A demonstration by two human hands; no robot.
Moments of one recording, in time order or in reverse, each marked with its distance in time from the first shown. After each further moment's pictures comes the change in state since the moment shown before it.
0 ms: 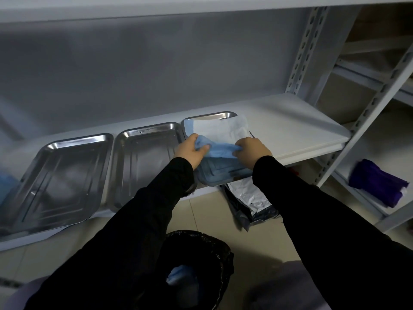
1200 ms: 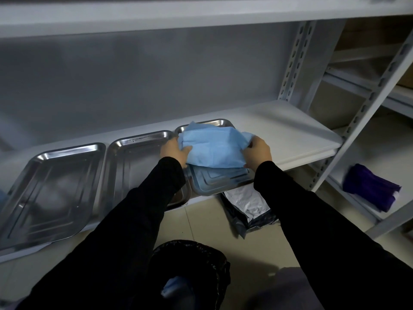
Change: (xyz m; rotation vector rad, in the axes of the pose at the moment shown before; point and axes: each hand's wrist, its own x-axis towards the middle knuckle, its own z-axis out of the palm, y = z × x) left_hand 0.021 0.005 -0.014 -0.078 0.146 -0.172; right_hand 0.007 0.012 -0.008 0.569 0.256 0.209
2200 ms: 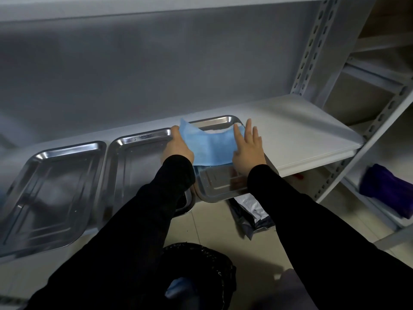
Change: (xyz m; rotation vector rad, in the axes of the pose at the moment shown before) left_hand 0.031 -0.007 0.015 0.319 0.061 -0.062; right_hand 0.024 0.004 0.040 -0.629 -0.099 -0.367
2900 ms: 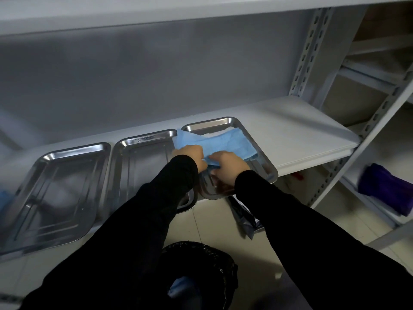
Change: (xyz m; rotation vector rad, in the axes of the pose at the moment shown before) left_hand -0.013 0.008 -0.003 0.482 -0.249 0.292; right_hand -0.021 -0.036 0.009 0.042 -0.231 -0.144
